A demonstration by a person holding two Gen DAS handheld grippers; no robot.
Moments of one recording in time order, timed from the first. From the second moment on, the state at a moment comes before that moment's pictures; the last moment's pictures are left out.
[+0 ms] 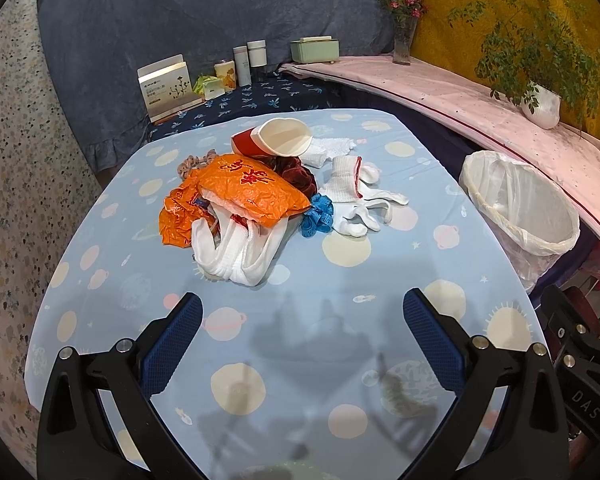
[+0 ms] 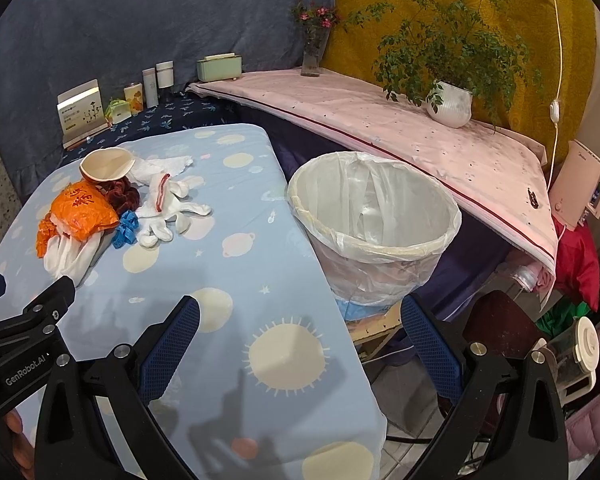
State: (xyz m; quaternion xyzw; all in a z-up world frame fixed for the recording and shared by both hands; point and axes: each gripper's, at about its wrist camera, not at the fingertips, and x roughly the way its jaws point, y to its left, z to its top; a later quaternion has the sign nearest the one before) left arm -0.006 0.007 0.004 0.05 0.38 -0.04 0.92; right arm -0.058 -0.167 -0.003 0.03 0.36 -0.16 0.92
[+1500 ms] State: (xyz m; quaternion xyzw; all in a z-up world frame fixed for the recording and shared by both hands) left arm 0.072 0.107 -0.040 -0.04 0.41 -0.02 0.91; right arm 0.001 -0.123 -0.017 0.04 0.37 -0.13 0.92
